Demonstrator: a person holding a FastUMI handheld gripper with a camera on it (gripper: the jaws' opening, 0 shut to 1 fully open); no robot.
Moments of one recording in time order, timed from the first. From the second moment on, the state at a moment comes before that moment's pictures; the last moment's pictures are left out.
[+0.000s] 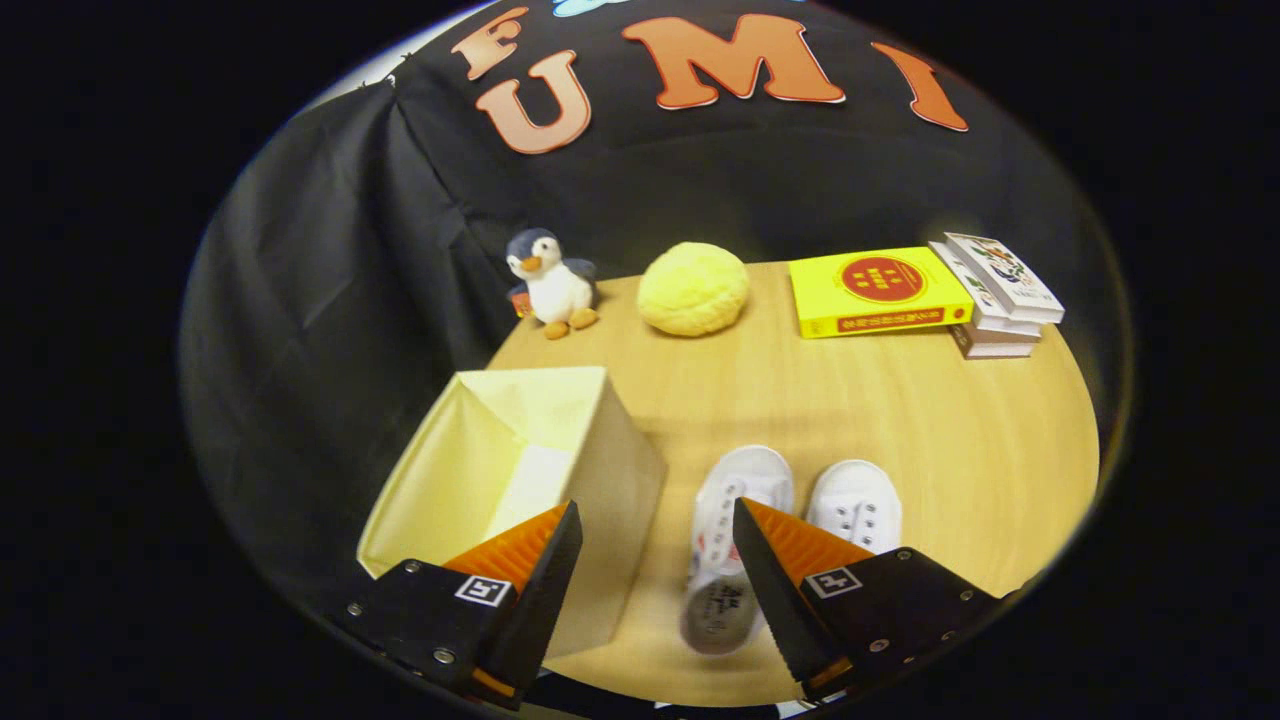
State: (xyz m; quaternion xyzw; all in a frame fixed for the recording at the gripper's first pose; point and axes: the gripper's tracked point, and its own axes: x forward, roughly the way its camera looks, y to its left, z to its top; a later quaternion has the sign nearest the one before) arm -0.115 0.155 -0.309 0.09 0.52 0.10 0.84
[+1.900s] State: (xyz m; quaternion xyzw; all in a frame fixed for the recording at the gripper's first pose) arm -0.115 0.117 -0.365 0.06 0.52 0.03 0.85
